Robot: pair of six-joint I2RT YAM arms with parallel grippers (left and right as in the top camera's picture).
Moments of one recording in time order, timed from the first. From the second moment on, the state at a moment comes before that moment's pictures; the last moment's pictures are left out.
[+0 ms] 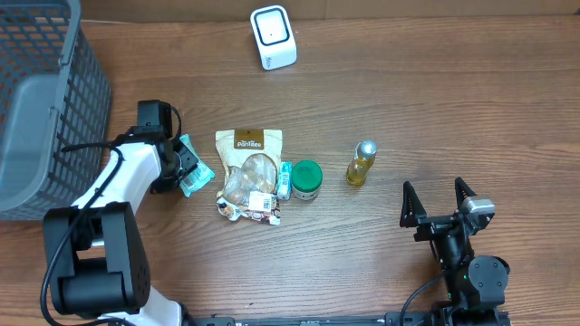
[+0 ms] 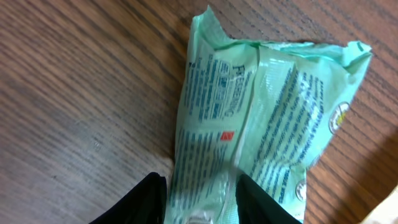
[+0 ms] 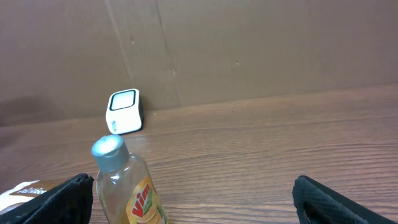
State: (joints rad) left arm 0.07 1.77 1.04 -0.62 -0.05 -0.68; right arm 0.04 0.01 0.02 -0.03 -0.09 0.17
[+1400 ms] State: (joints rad) left arm 0.07 1.83 1.09 -0.60 0.04 -0.70; right arm 0.04 0.01 0.02 -0.03 -0.09 0.17
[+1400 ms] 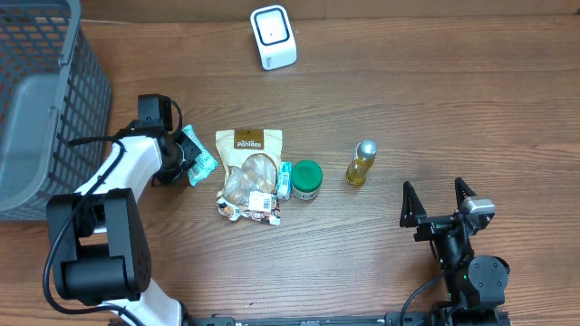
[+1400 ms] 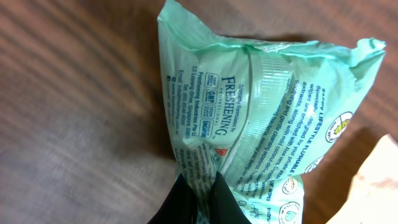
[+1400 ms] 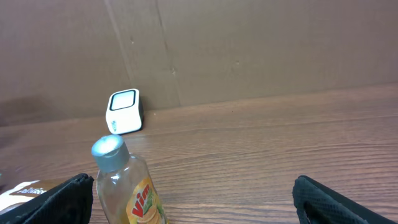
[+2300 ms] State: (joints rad) left arm 0.01 1.83 1.27 -0.93 -0.13 -0.22; right arm 0.04 0.01 0.02 -0.03 -0.09 0.18
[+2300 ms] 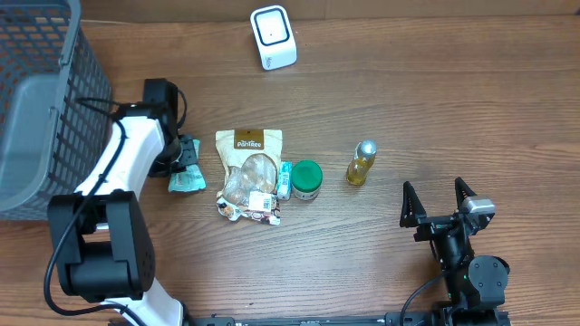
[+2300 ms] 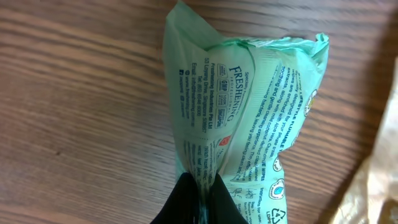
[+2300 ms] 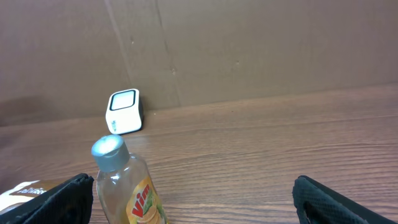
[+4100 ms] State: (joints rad) left arm -0.03 1.83 1.83 -1.17 -0.06 -0.25; right arm 0.04 0.01 0.02 -0.03 -0.09 0.17
